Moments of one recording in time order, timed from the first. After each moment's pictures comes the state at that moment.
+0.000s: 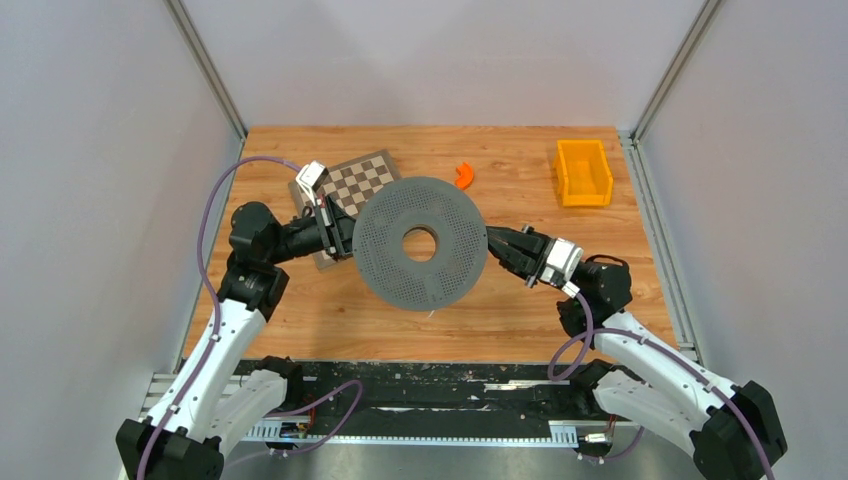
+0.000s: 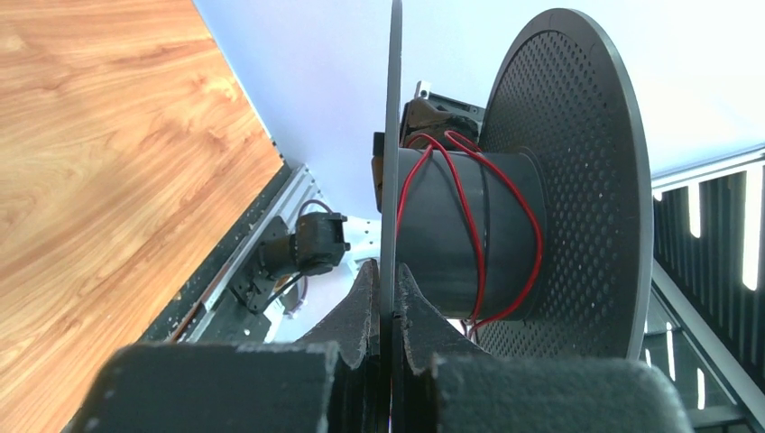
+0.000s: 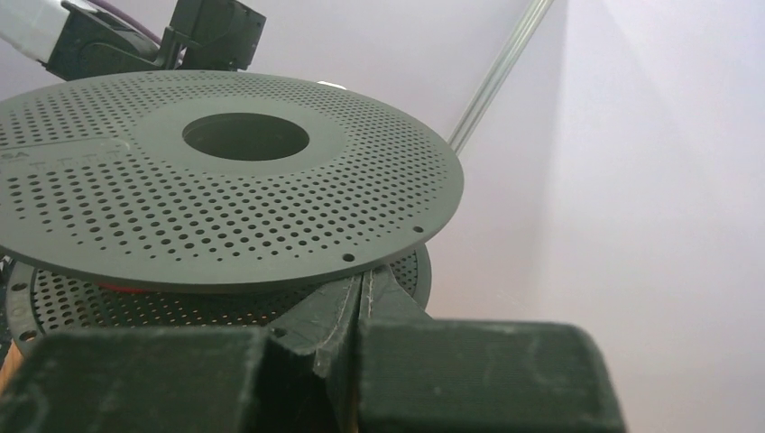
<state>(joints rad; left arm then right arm) -0.25 0.85 0.77 0.19 0.98 -1.25 0.63 0.89 0.50 1.07 -0.62 -0.16</state>
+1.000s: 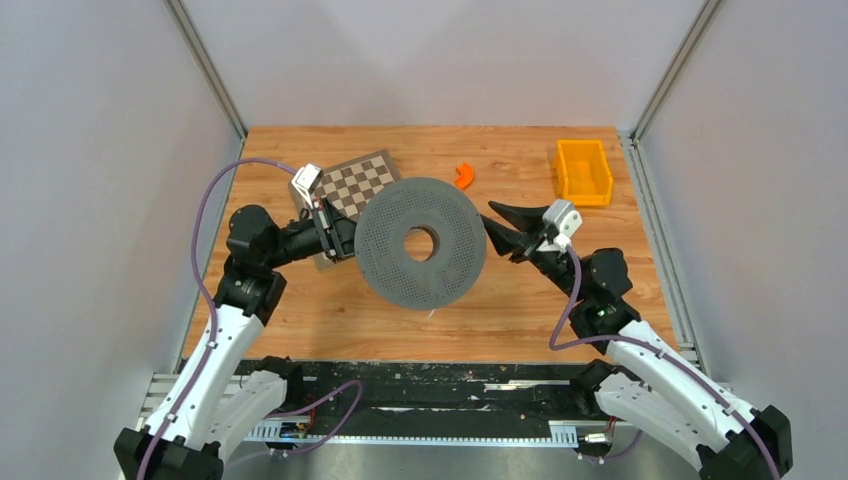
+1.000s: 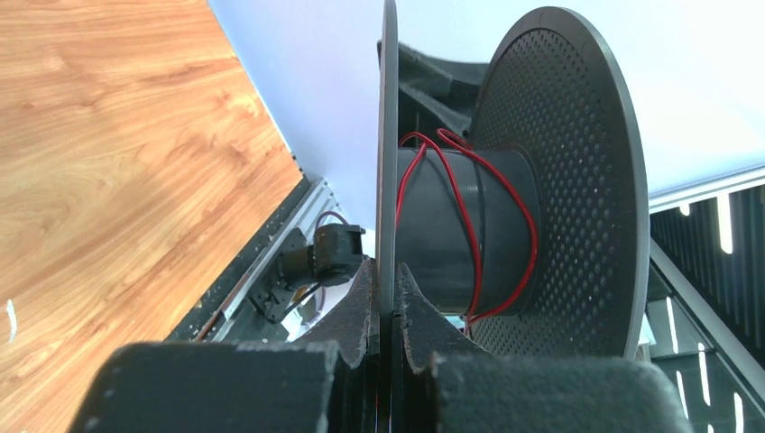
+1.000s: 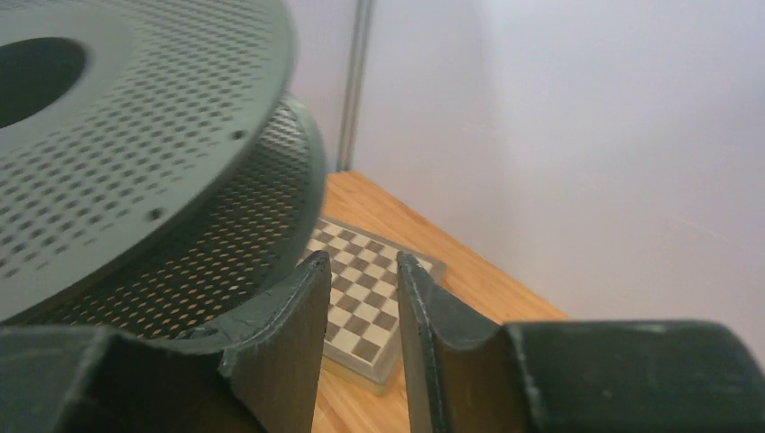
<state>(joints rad) -0.25 0.82 0.77 0.13 0.93 -1.20 0.63 0.79 0.53 0.66 -0.30 -0.07</state>
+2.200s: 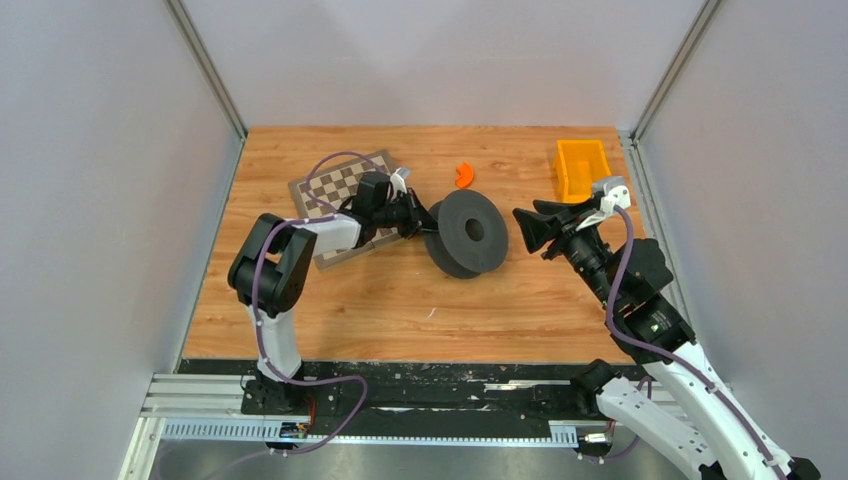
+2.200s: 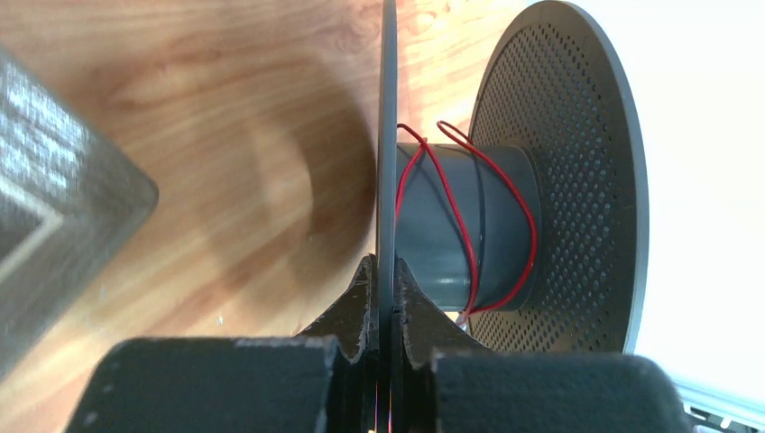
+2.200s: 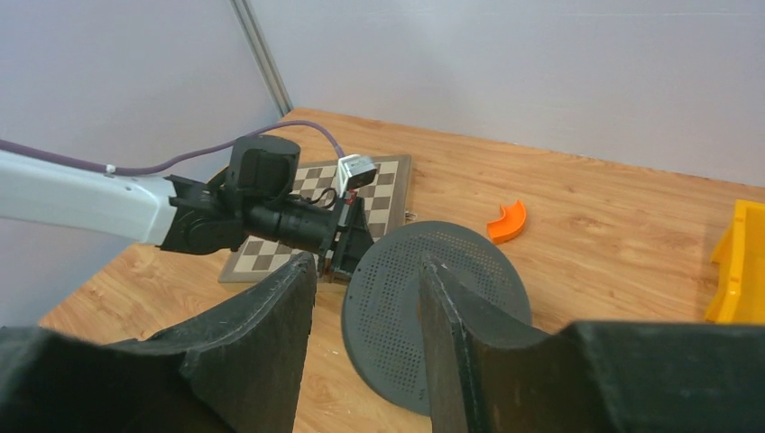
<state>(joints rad) -0.45 1.91 1.08 0.29 0.63 -0.92 0.59 0.64 0.83 -0.09 0.03 0.21</state>
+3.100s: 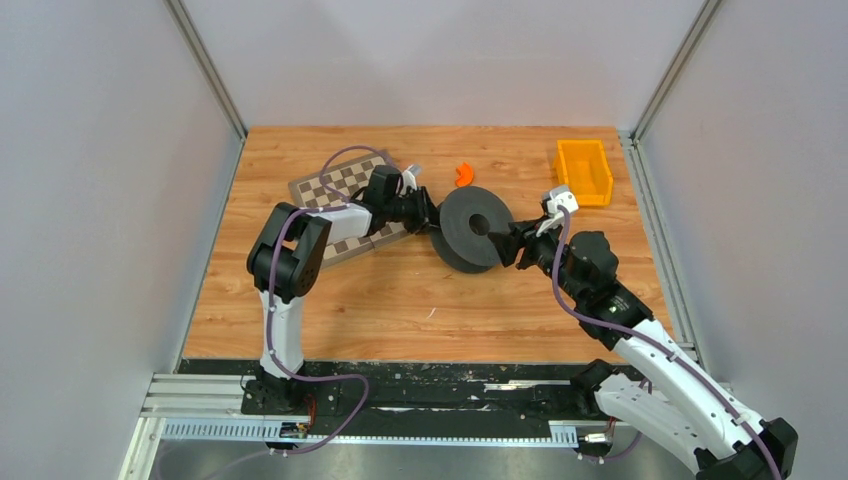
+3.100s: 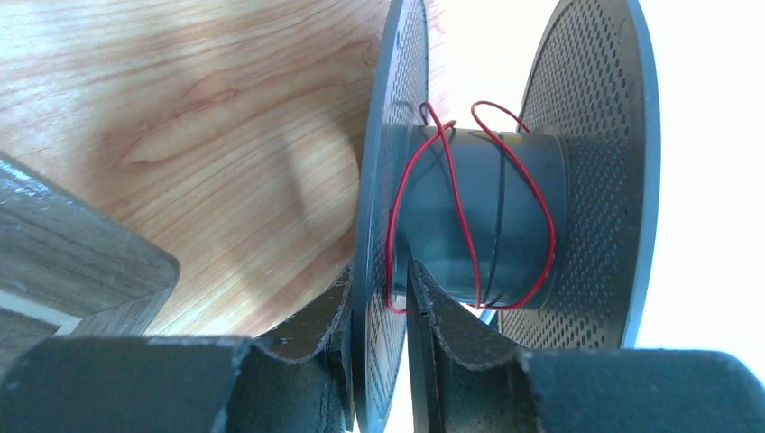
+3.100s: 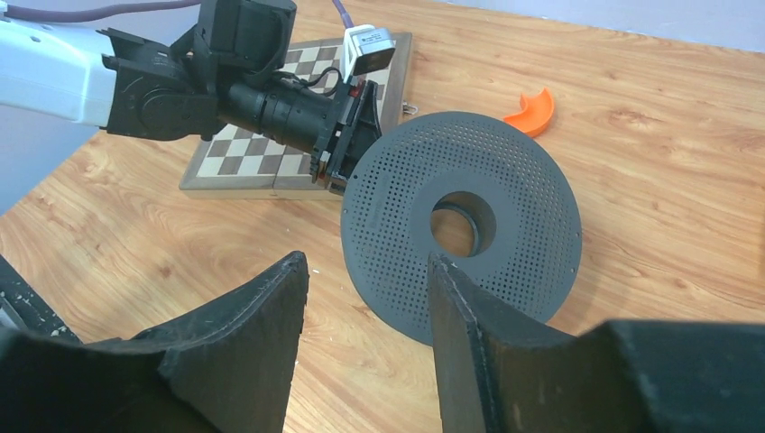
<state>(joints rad) -0.45 2.05 1.25 0.19 0.68 -0.83 0.59 0.77 0.66 -0.02 -0.02 0.21</state>
